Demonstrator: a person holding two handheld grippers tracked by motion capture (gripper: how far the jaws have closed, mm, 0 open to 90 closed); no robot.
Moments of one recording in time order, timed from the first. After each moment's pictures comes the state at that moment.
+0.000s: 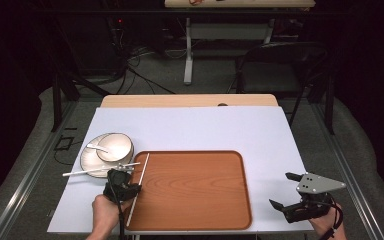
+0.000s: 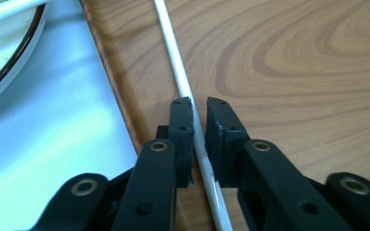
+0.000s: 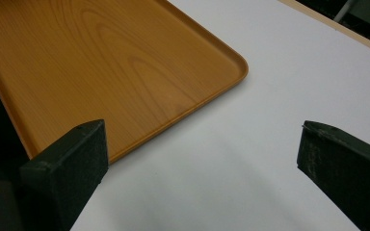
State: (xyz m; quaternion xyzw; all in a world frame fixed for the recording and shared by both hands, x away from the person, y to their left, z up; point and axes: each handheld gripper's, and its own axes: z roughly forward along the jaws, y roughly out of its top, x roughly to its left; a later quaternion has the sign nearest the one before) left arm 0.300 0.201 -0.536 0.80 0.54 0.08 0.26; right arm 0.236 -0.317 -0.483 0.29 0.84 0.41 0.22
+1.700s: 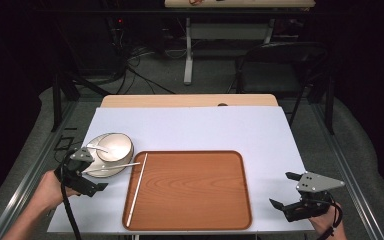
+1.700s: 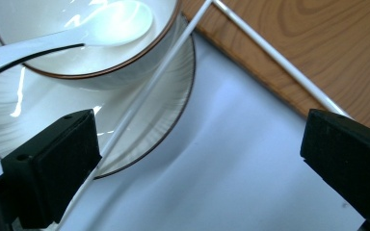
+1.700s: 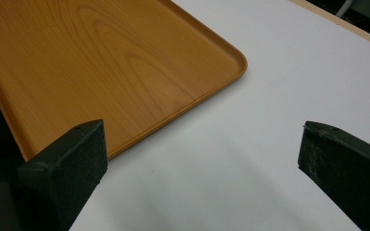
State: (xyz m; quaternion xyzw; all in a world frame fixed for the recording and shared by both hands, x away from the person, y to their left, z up) left arm 0.326 0.311 -0.471 0.91 0.34 0.11 0.23; right arm 0.240 -0.319 -0.486 0.30 0.84 0.41 0.21
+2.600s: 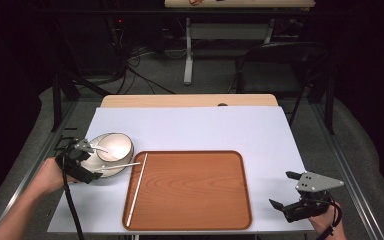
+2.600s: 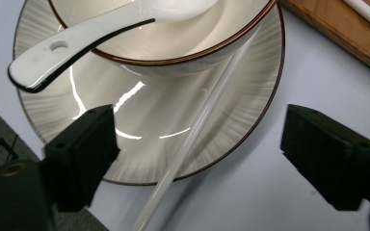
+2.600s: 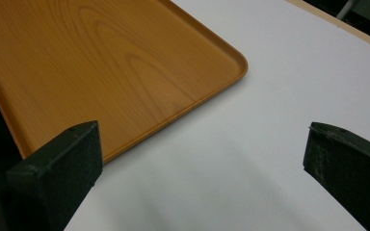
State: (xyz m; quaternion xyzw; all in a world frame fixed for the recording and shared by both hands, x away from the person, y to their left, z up) left arm 0.370 0.328 -0.489 0.92 0.32 0.11 0.17; right arm 0.241 -0.318 -0.486 0.29 0.84 0.41 0.21
